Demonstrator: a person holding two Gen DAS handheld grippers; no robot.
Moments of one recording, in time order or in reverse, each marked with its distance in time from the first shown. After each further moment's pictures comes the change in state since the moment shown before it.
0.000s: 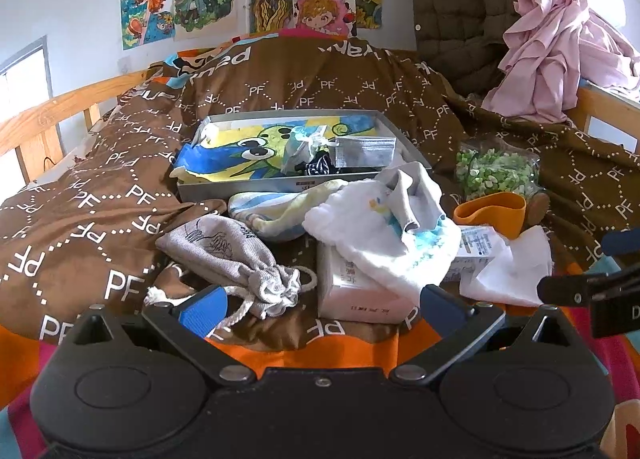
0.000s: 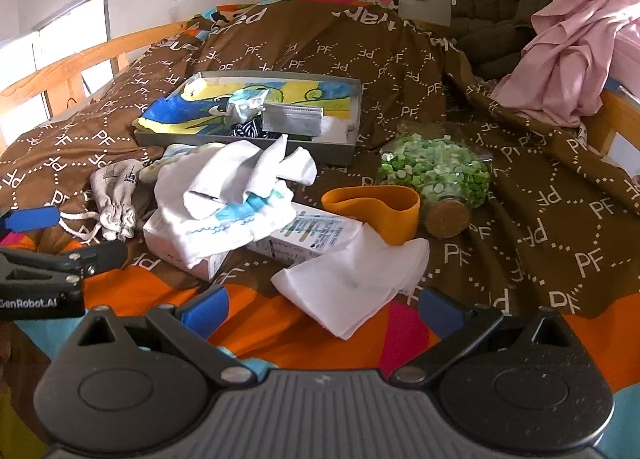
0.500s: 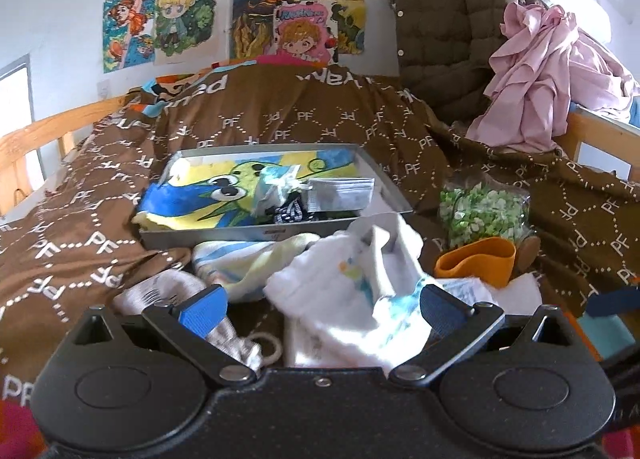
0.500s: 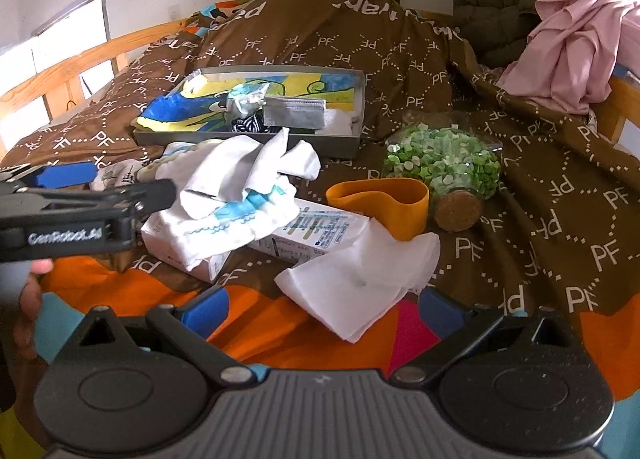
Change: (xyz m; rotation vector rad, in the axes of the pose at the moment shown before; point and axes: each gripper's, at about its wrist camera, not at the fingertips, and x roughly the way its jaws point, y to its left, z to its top) left arm 0.034 -0.020 0.035 0.011 -0.080 -0.057; right arm 0.014 -0.004 0.002 0.032 0.018 0.021
